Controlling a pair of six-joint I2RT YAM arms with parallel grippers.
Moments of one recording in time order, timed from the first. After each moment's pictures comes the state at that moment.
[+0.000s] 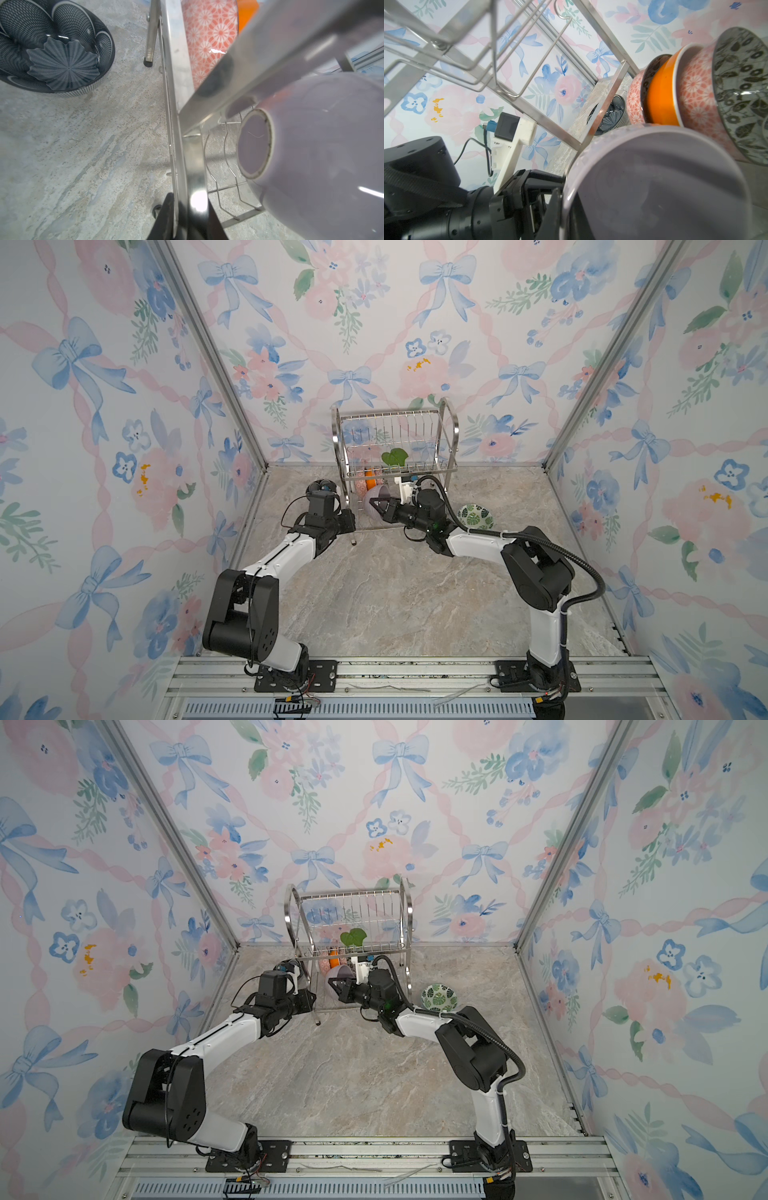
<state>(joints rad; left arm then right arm) -0.20 1.50 0.90 -0.09 0.16 -0.38 0.71 2.03 1.28 0.67 -0.34 0.78</state>
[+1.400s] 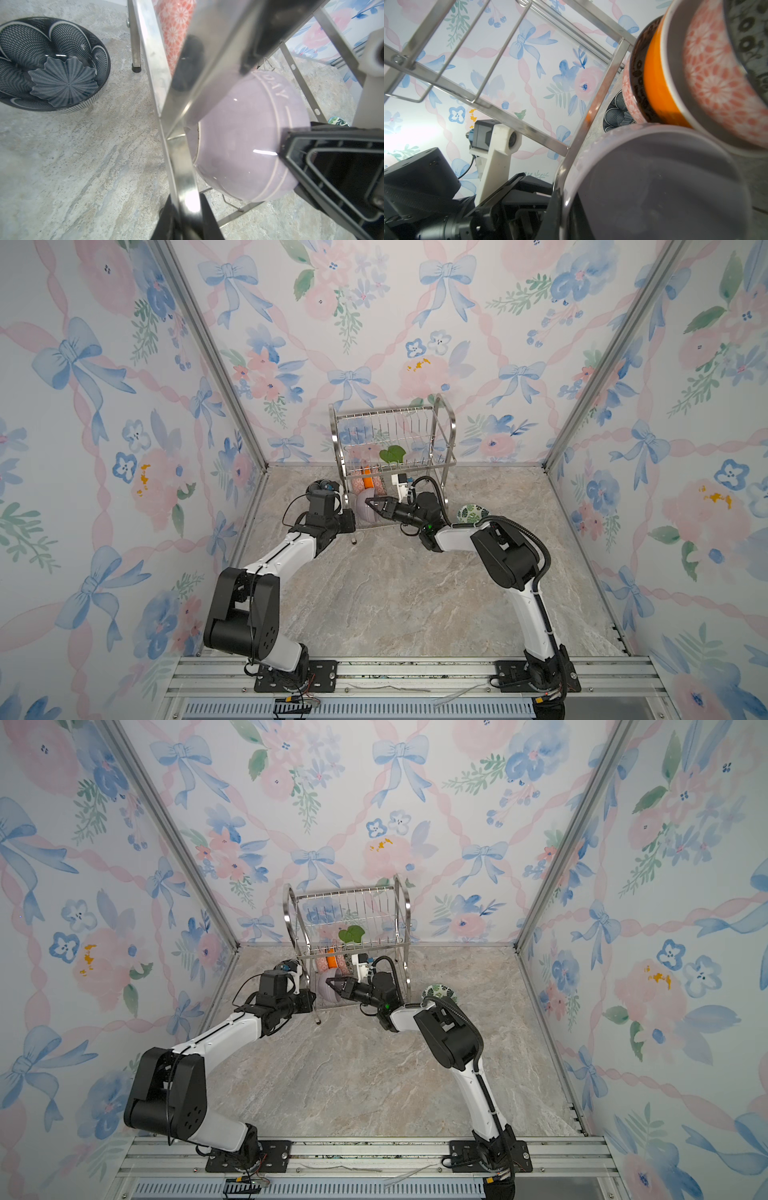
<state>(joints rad) -0.20 1.51 0.91 -0.08 0.16 -0.30 0.64 2.30 1.41 0.98 -0.57 1.05</state>
